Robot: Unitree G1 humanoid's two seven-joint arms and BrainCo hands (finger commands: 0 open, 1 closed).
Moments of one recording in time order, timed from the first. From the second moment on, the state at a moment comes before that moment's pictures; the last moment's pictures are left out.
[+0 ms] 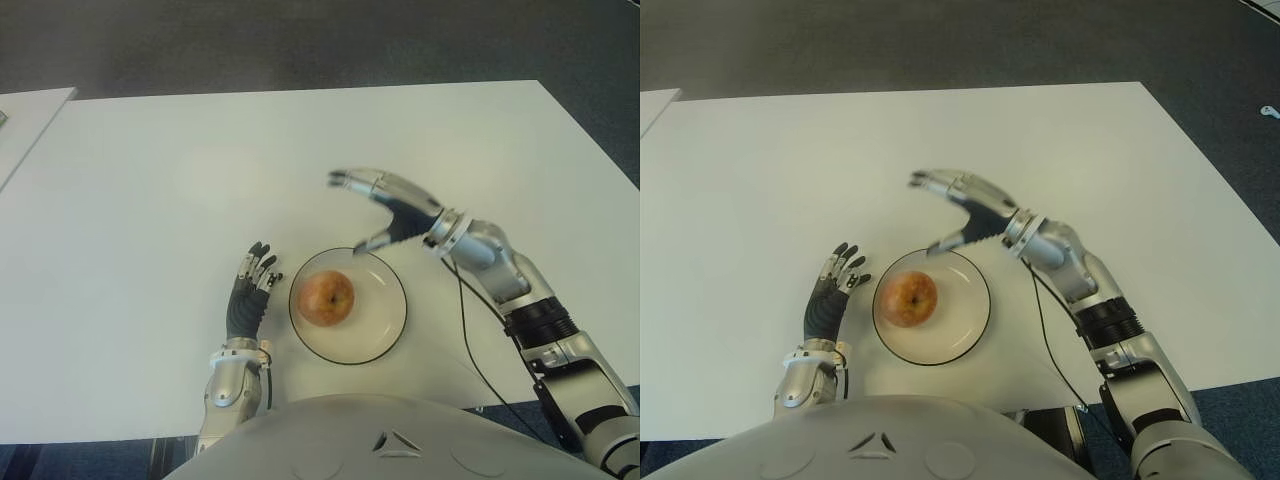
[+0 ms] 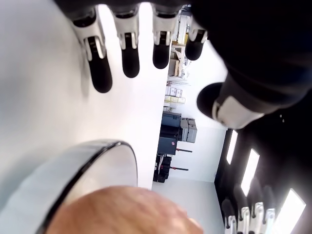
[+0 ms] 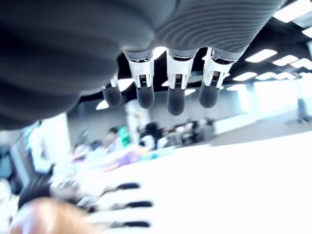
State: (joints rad) left arm 0.61 -0.09 -0.14 -0.23 -0.05 -0.09 0.01; right arm -0.32 -0.49 0.28 0.13 -0.38 -0.50 0.24
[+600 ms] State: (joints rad) left arm 0.61 -0.09 -0.14 -0.23 -0.02 -0.10 0.05; right arm -0.18 -0.34 0.06 0.23 -0.07 -0.33 0.23
